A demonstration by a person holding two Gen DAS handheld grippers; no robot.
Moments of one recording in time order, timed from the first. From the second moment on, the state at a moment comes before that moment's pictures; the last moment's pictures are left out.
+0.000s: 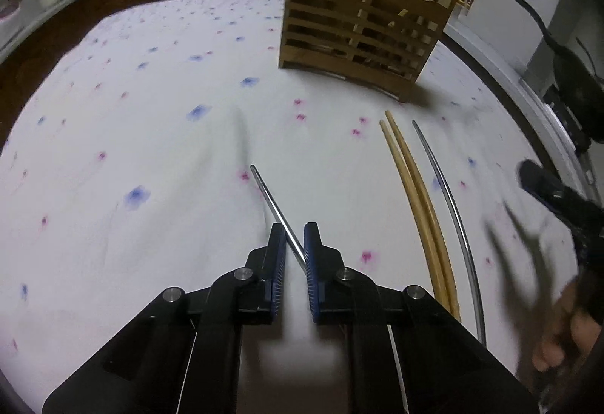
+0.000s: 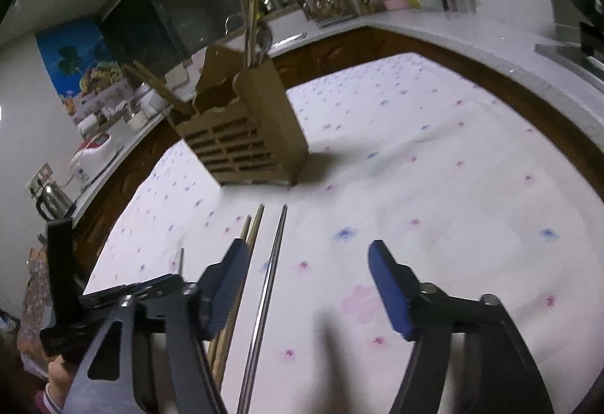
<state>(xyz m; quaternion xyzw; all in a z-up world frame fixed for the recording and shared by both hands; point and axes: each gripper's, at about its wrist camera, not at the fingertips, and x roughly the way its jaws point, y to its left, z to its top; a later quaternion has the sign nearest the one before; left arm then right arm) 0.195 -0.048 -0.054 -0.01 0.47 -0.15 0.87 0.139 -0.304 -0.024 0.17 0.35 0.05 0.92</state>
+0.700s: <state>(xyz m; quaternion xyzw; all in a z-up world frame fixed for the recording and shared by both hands) 0.224 -0.076 -0.054 0.03 0.47 -0.11 0.87 0.223 -0.250 -0.057 0.03 0.43 0.05 0.90</state>
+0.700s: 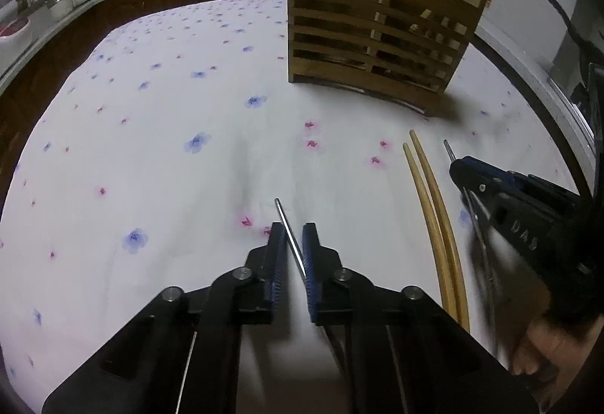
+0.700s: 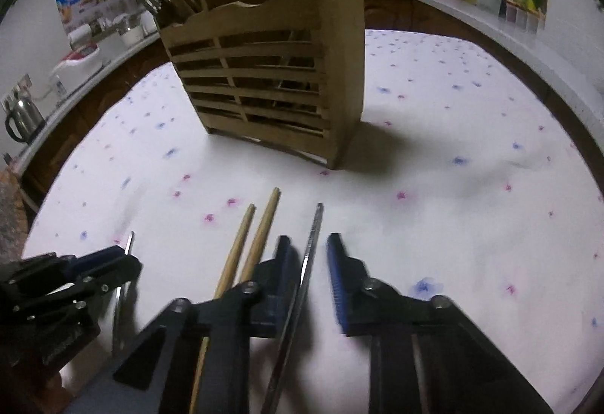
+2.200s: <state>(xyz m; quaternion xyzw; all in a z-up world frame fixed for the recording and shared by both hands) 0.152 -0.011 0.103 -0.10 0.31 -0.18 0.93 0.122 -0.288 0.101 0.14 0.23 0.11 0.96</state>
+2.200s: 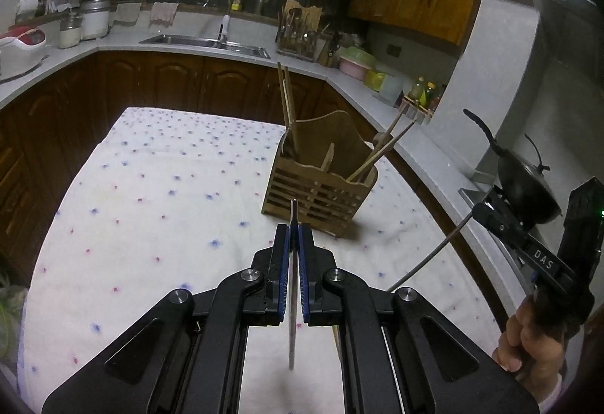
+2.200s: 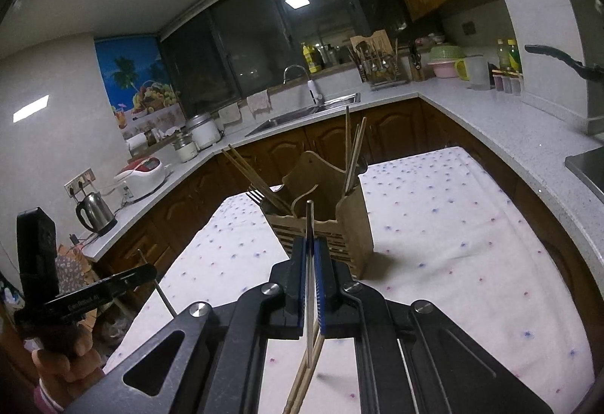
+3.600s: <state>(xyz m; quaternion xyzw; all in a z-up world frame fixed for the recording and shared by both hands) 0.214 -0.018 0.211 -0.09 0.18 -0.18 0.96 0.165 -0.303 0.185 0.13 0.12 0.10 0.98</state>
